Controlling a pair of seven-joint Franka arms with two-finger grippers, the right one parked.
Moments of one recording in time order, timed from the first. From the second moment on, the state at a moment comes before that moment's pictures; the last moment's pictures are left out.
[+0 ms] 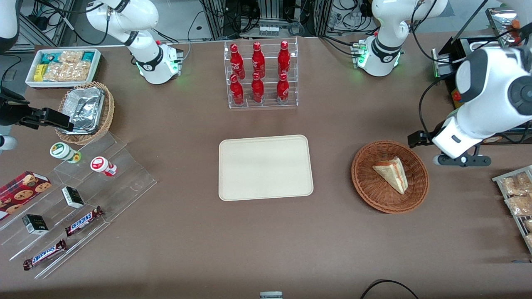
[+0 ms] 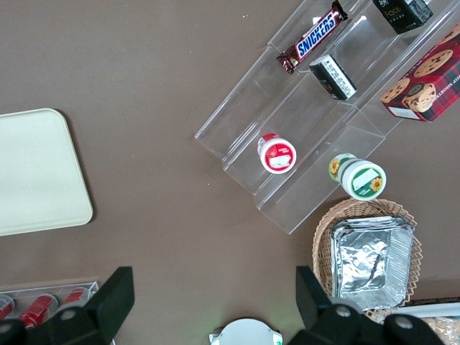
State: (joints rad) arm -0.01 0.10 -0.07 -1.90 0.02 1.86 -0.03
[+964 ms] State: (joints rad) arm -0.04 0.16 -0.07 -2.07 0.02 2.21 -0.46
